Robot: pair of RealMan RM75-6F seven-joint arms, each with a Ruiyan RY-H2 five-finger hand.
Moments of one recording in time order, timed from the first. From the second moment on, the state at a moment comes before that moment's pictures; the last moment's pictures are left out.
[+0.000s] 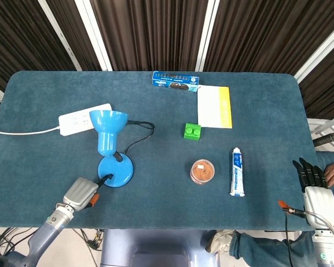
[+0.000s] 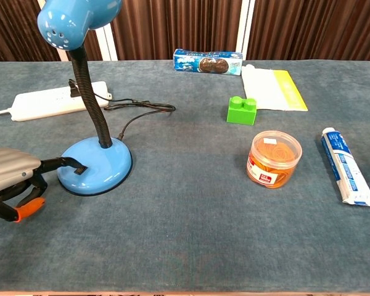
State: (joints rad) left arm -0.42 -1.44 0.03 -1.56 1.41 0.95 0.38; right arm 0.04 -1.13 0.08 -1.77 -1.46 1.51 -0.06
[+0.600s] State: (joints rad) left arm -0.43 -1.43 0.03 -1.57 1.38 0.96 0.39; right arm 0.03 -1.13 0.09 -1.77 -1.46 1.52 -0.05
